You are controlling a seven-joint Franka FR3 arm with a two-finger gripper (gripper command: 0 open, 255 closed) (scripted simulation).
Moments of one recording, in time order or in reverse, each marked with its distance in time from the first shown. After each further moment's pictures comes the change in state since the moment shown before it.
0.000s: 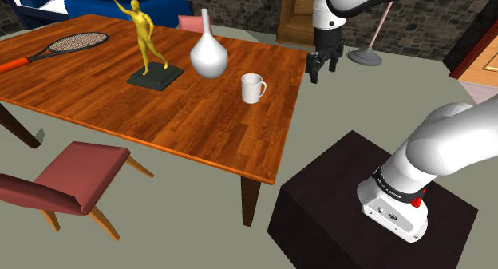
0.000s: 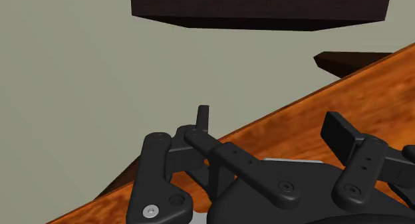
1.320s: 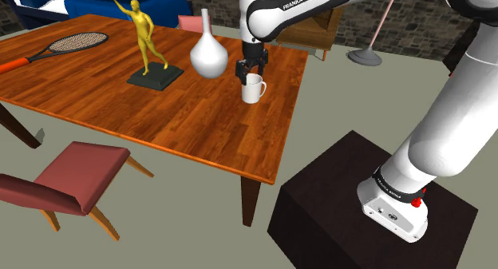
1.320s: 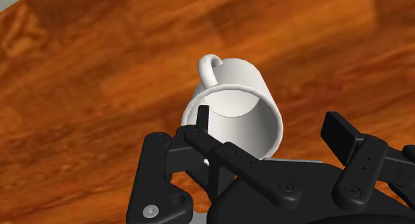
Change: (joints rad) arm 0.065 0.647 0.094 0.445 -0.051 0.379 0.083
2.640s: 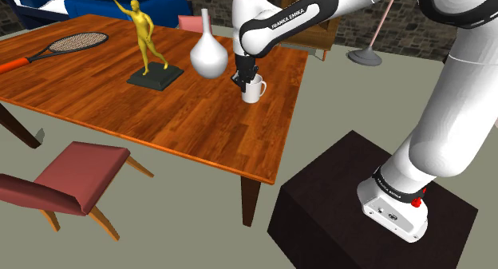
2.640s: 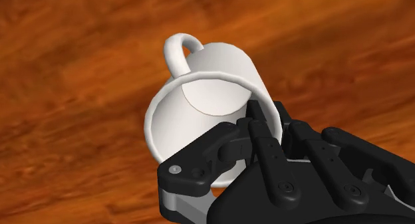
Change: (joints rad) arm 0.016 0.115 0.001 0.025 -0.033 0.108 0.026
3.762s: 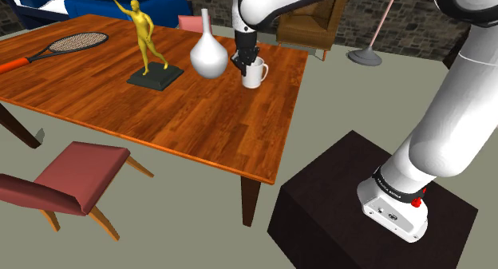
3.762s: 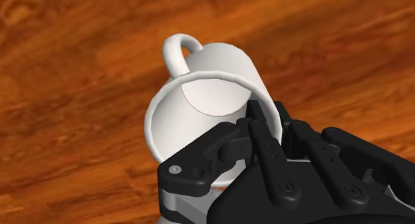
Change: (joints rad) arm -0.003 -0.071 0.008 0.107 0.029 -0.174 -0.028
